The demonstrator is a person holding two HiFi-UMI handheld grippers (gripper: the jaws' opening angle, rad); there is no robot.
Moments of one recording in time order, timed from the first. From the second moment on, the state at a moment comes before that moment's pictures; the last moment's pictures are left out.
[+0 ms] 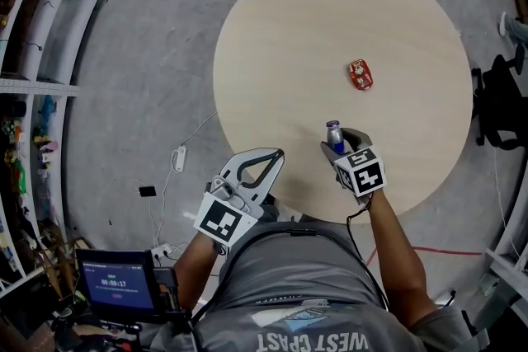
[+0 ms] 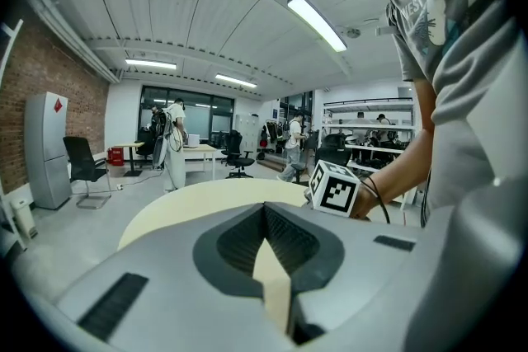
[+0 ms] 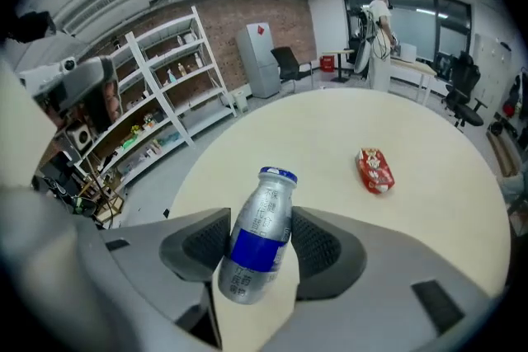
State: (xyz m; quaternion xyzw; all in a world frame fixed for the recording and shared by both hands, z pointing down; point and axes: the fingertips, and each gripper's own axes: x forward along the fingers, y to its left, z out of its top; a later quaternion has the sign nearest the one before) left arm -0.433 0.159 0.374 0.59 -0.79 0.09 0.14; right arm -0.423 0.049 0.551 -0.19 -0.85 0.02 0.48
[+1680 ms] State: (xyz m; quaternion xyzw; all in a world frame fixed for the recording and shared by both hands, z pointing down) left arm -0.256 0.175 0.226 0.76 -0.63 0.06 -0.10; right arm -0.231 0.137 0.220 -0.05 -0.98 -0.06 0.16
